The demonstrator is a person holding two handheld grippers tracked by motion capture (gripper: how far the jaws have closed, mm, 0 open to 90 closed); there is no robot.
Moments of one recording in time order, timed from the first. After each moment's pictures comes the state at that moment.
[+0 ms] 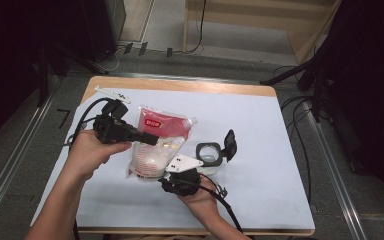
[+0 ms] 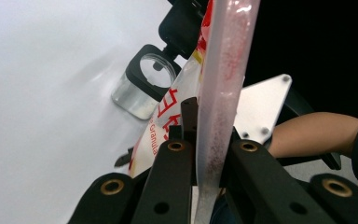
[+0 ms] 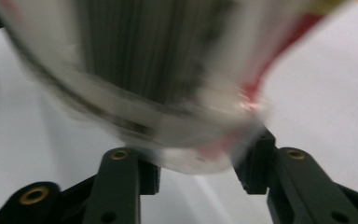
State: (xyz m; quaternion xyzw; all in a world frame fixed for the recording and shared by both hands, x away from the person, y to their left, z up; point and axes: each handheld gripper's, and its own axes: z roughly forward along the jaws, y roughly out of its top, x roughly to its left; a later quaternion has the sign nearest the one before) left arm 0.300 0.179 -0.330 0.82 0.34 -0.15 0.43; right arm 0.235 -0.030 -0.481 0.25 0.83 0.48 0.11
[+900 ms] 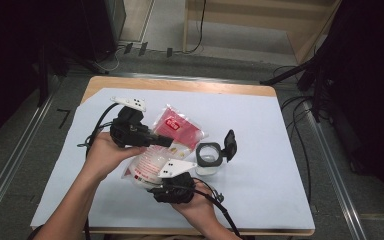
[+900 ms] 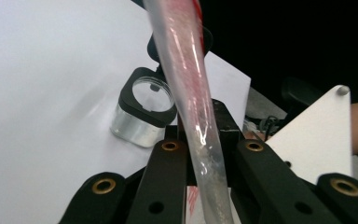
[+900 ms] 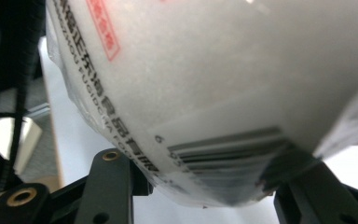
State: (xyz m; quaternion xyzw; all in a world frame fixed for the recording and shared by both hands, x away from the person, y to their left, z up) left arm 0.300 0.146 -0.347 0.84 0.26 -0.09 0.46; right arm 0.217 -0.019 -0.463 0.23 0.84 0.48 0.05
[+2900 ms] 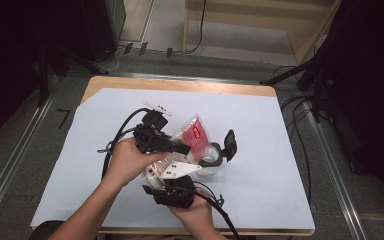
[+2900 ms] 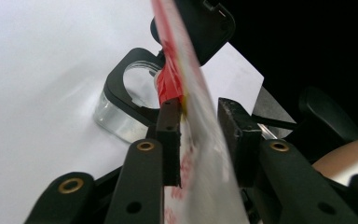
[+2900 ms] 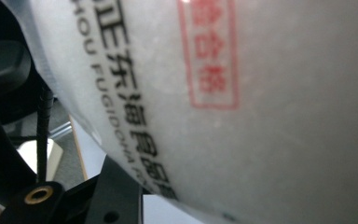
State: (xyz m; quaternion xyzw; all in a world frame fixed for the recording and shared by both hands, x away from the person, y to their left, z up) left arm 0.301 0.103 -0.360 0.84 0.34 -0.12 0.41; right arm 0.209 -0.022 -0.465 0.27 0.82 0.50 0.01
